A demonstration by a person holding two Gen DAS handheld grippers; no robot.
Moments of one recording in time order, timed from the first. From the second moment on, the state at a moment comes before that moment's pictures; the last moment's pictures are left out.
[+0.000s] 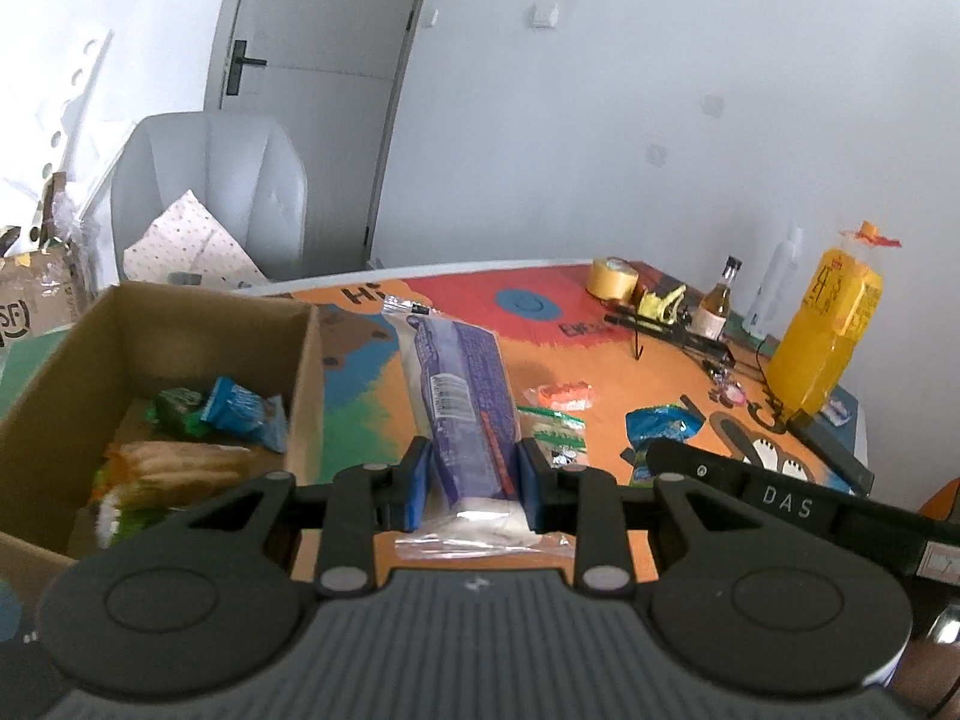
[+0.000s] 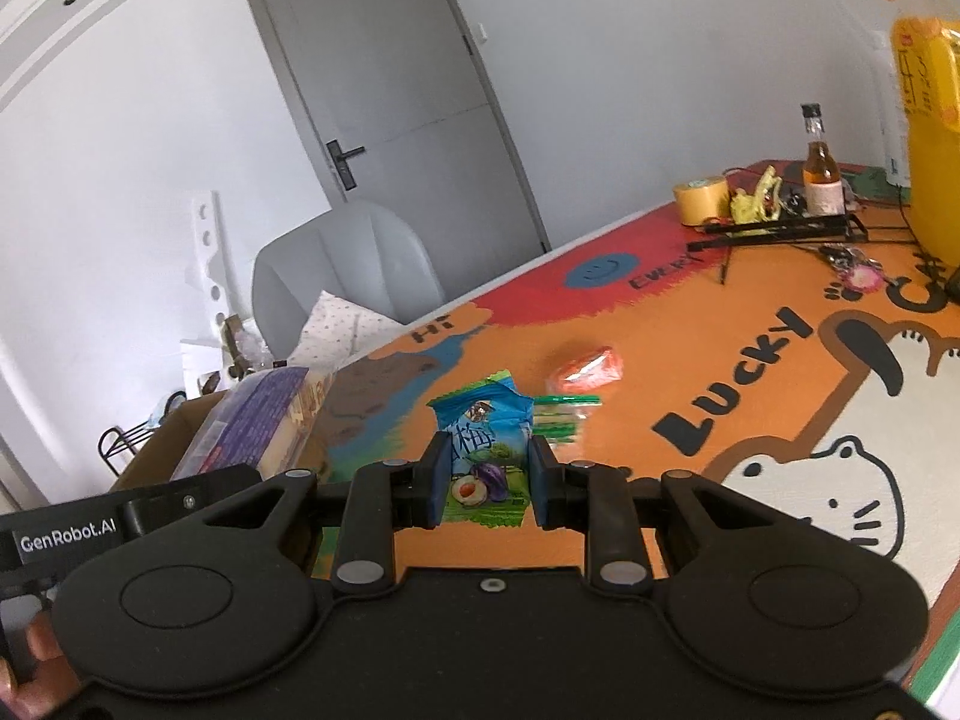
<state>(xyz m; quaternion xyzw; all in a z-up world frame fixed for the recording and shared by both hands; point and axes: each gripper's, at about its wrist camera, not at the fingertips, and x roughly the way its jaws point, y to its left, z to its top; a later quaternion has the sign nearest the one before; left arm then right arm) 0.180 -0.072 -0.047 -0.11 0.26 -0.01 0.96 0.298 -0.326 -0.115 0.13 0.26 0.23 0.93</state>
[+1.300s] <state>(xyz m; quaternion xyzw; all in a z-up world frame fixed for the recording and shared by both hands) 0.127 0.056 -0.027 -0.16 0.21 0.08 0.96 0.269 -0.203 -0.080 0.08 0.24 0.33 0.91</state>
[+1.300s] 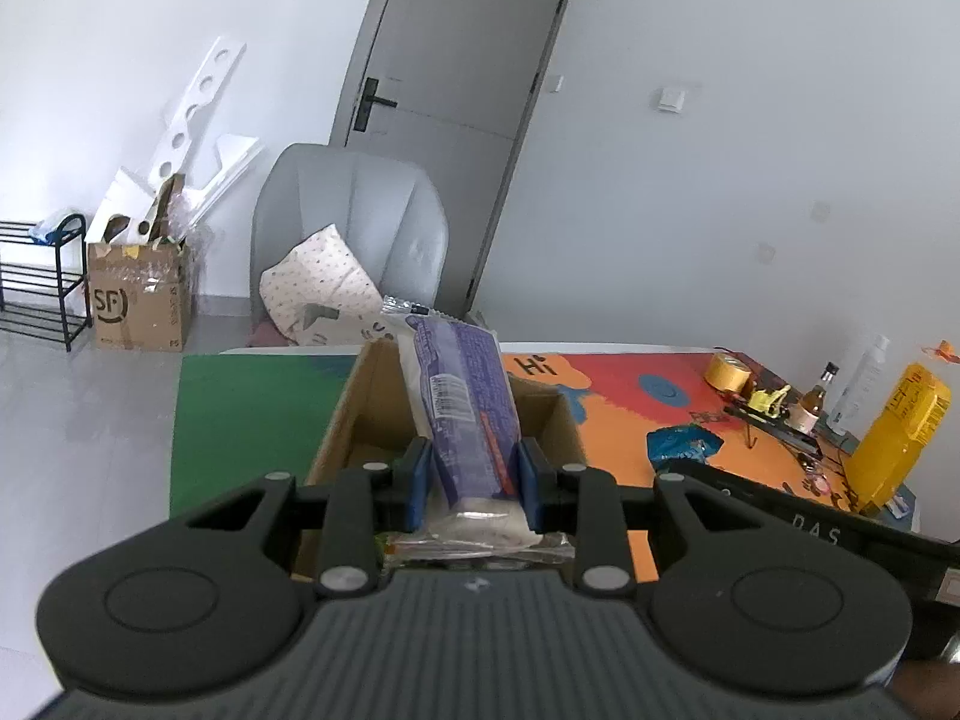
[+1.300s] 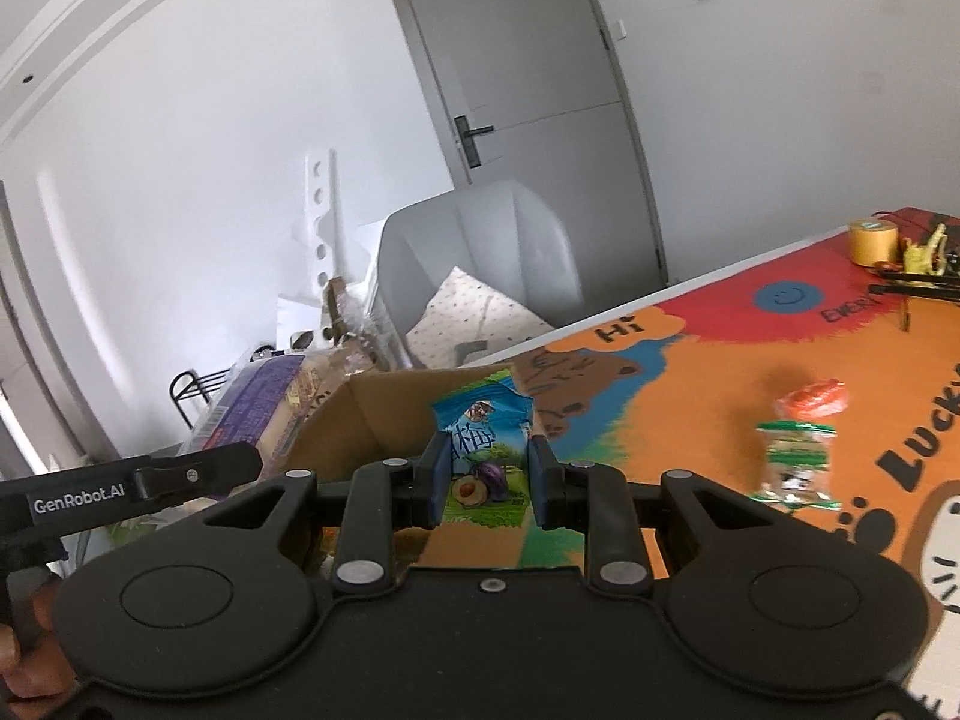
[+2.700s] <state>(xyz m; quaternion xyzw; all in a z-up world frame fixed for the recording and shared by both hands) 0.146 0.061 -0.038 -0.17 0.22 0.10 0.96 0.289 -0.203 -0.086 0.10 0.27 0.30 0.91</state>
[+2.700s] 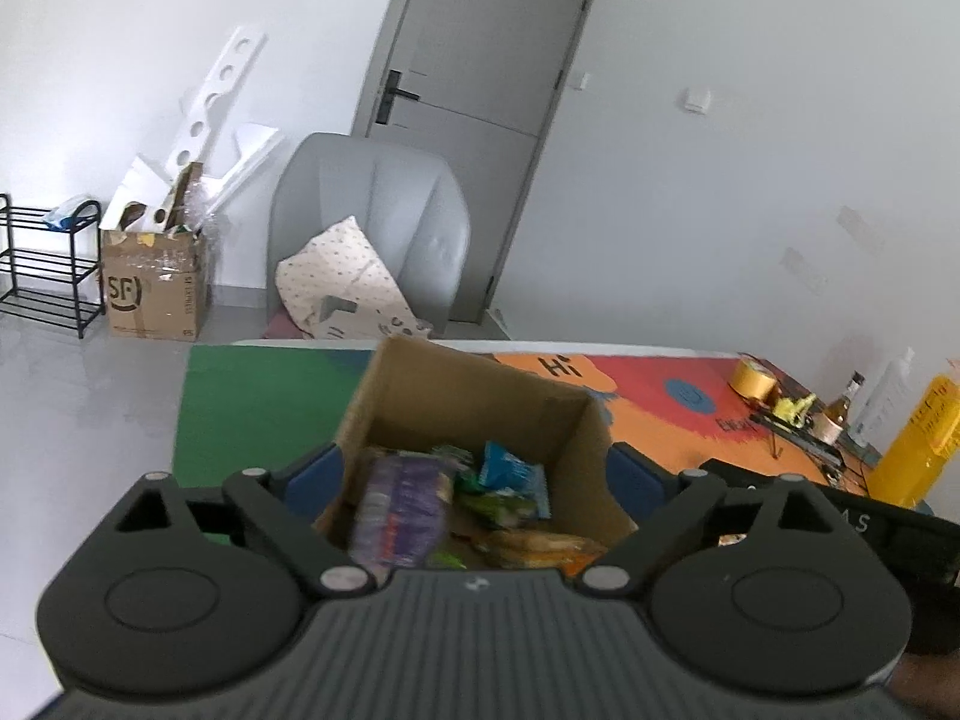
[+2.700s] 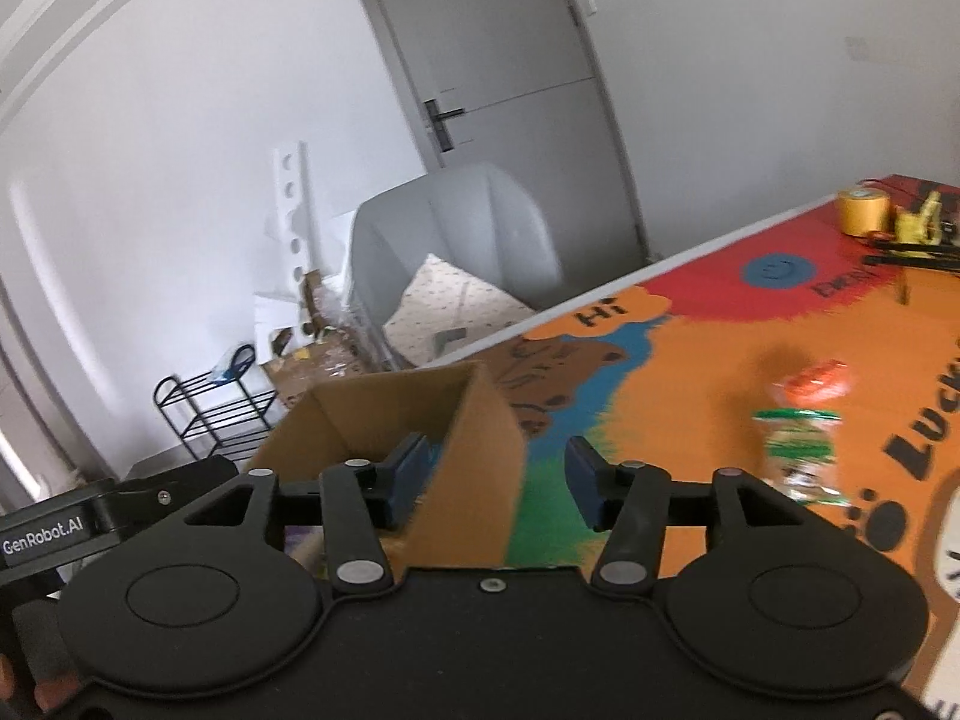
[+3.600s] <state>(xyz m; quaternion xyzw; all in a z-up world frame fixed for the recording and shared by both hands) 0.172 -0.022 -0.035 -0.13 0.24 0.04 0.96 0.293 -0.310 -0.098 0.14 0.27 0.22 0.93</state>
